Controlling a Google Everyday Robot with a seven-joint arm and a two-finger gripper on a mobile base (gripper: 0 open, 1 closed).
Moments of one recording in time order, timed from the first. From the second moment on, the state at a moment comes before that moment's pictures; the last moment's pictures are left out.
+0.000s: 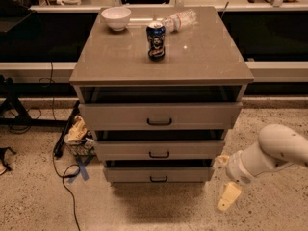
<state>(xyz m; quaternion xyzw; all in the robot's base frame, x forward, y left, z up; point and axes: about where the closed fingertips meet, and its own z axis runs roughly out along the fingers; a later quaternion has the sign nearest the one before) 0.434 -0.209 0.557 -0.57 0.78 0.21 0.16</state>
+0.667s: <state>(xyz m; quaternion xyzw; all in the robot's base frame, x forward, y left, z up) 0.445 -0.187 0.472 -0.57 0.77 0.21 0.17</state>
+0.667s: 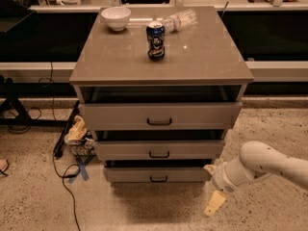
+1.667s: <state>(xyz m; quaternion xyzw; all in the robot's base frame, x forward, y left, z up) 0.488 -0.179 0.369 -0.66 0.71 0.16 0.21</state>
